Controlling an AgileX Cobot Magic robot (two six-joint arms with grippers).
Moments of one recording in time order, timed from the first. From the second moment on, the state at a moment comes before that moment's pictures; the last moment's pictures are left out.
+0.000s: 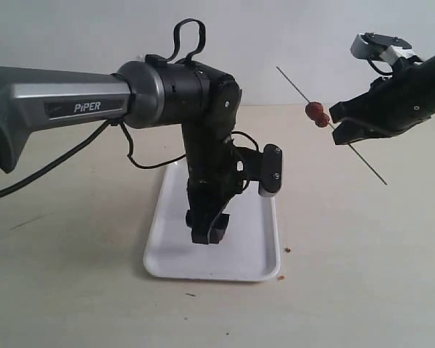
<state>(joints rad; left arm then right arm) -0.76 2.30 -1.83 -0.01 1.09 1.04 -0.13 1.82 -1.21 0.74 0.71 -0.77</state>
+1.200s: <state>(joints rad) -0.76 2.35 -1.83 -0.02 1.06 1.02 -0.13 1.82 -1.21 0.74 0.72 -0.77</state>
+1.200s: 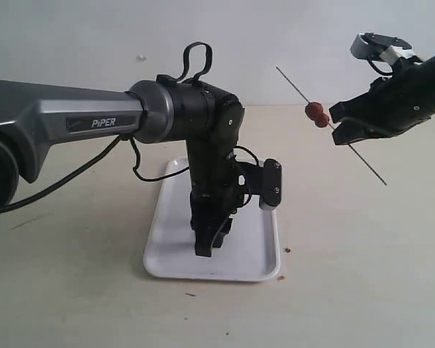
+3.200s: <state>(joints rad) -0.35 2.26 -1.85 -1.36 0.66 0.42 -0.13 1.83 -1.02 1.18 0.98 -1.25</state>
